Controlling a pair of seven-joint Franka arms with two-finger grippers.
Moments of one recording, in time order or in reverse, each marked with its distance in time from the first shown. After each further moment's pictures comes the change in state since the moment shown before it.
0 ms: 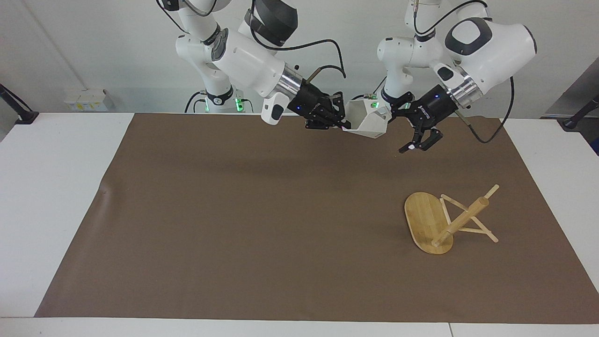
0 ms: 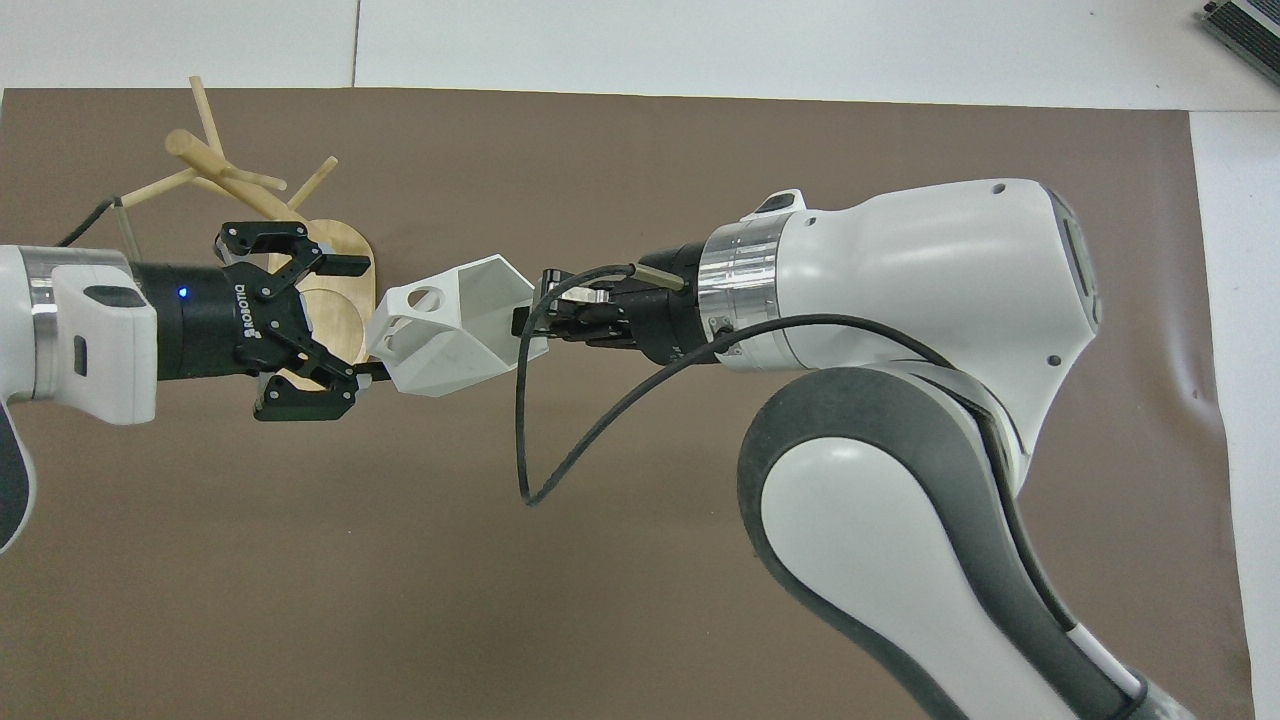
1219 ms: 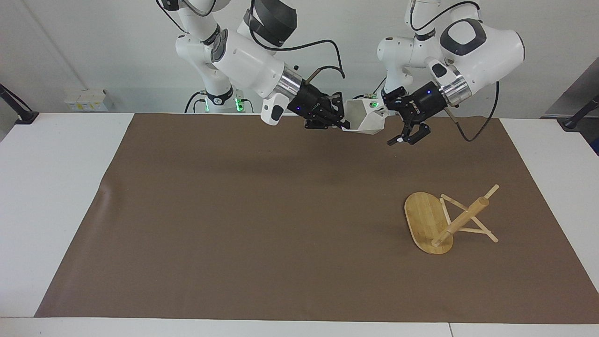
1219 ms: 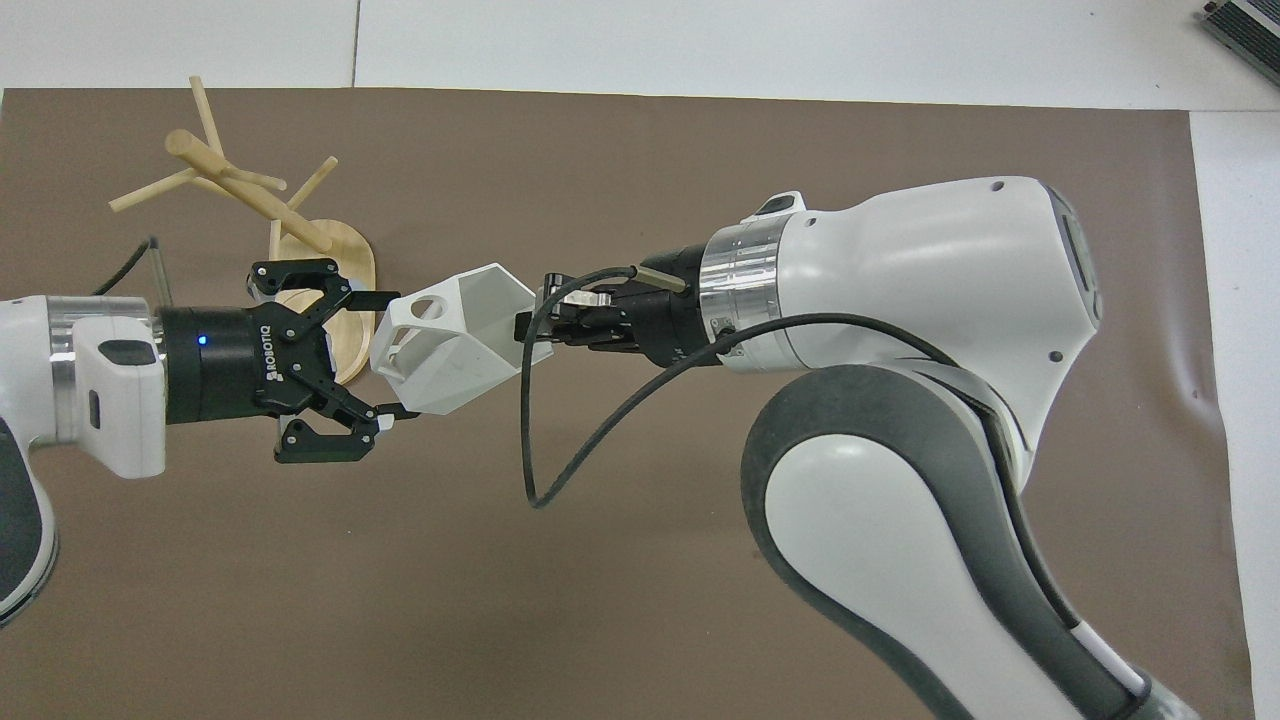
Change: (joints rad) left arm -0.022 -0.055 0.010 -0.094 -0.126 -0.002 0.053; right arm -0.003 -0.001 0.000 -0.001 -0.001 -0.018 0.000
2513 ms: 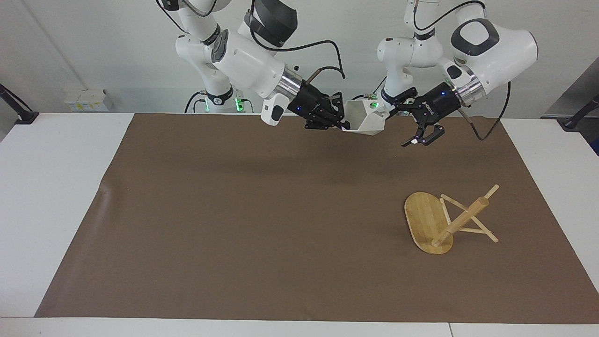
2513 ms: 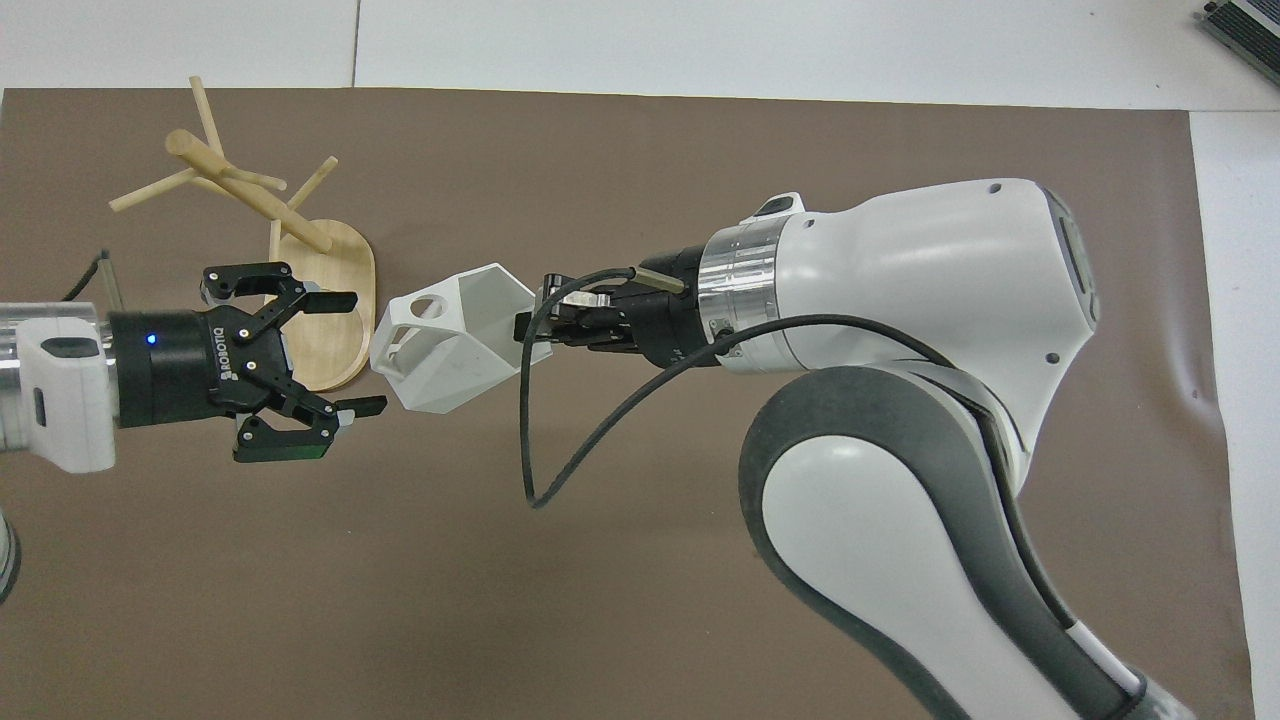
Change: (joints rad) left arm 0.049 -0.026 0.010 -0.037 0.002 -0.021 -0.066; right arm 0.000 0.000 0.000 -0.003 -0.001 0.005 0.000
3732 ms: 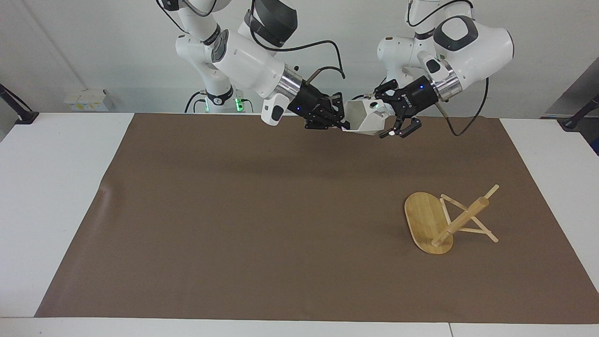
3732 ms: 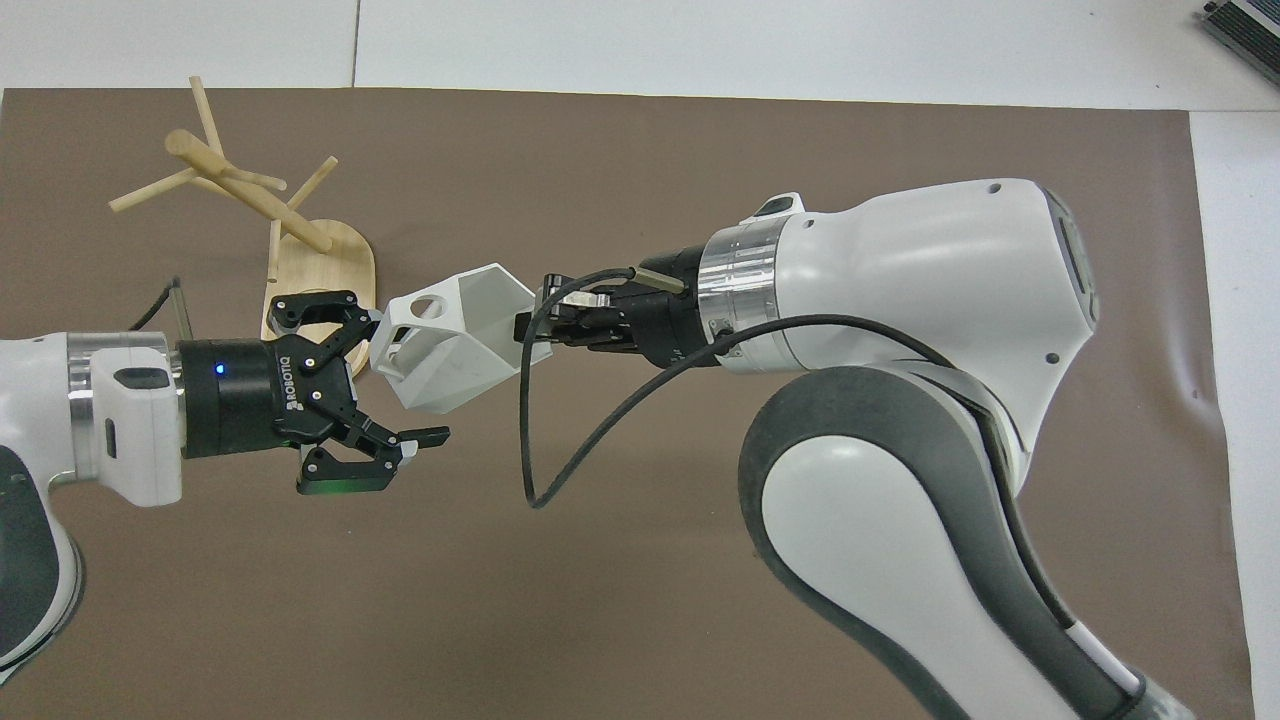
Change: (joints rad) left arm -0.069 -0.028 -0.026 -0.026 -0.064 0.044 -0.036; right arm 0.000 0.000 0.000 0.000 0.000 0.000 0.000
